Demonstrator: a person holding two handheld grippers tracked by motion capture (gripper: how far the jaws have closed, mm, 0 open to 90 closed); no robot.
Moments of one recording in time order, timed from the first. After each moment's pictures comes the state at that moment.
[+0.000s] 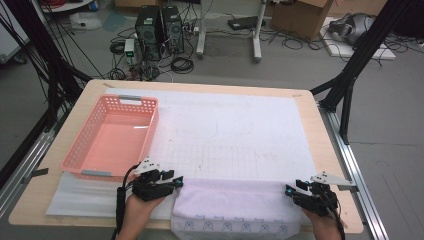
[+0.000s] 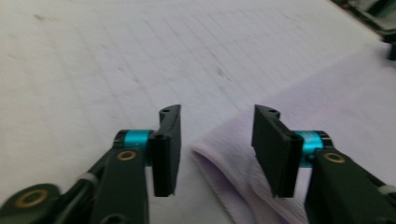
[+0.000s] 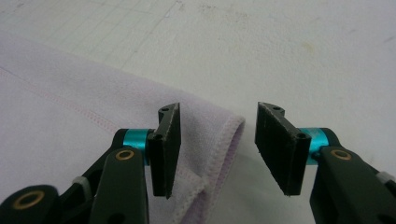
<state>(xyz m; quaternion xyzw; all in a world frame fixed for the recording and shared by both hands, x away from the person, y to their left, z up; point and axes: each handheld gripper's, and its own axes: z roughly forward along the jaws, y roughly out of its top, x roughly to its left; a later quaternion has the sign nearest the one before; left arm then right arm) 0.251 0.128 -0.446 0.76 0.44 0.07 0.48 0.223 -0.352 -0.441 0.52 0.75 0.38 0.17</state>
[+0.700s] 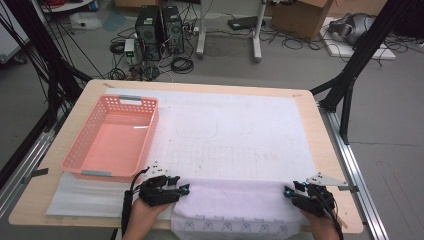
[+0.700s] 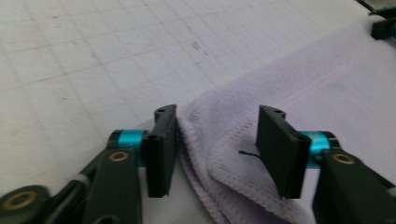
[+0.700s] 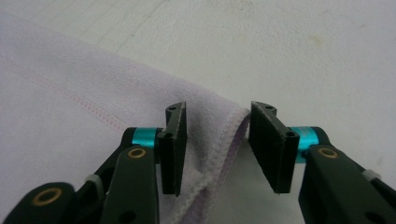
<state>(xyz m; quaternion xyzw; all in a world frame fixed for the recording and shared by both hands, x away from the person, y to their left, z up) 0.245 0.113 -0.455 0.78 0.41 0.07 0.47 0.223 -0.347 -0.447 0.50 0.77 0.36 0.18</state>
